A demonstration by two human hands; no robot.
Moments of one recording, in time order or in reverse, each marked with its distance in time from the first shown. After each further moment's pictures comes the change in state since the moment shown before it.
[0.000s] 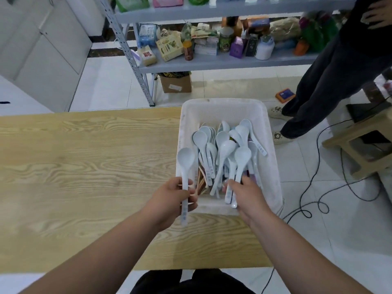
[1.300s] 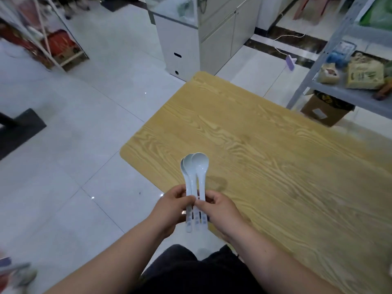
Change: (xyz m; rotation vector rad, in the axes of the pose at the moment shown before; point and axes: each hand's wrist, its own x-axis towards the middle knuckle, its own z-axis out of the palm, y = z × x) left_hand -0.161 -0.085 -0.478 -0.301 0.449 0.187; right_hand -0.213 0.045 0.521 -0.489 -0.873 -0.149
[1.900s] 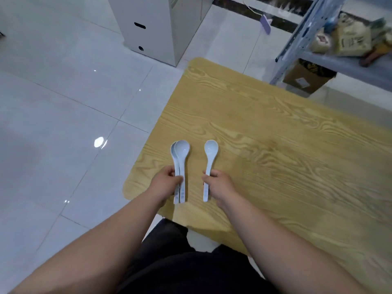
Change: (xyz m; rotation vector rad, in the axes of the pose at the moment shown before) left_hand 0.243 0.073 -0.164 0.409 -0.025 -0.084; right_hand 0.238 -0.056 0.080 0.168 0.461 0.299
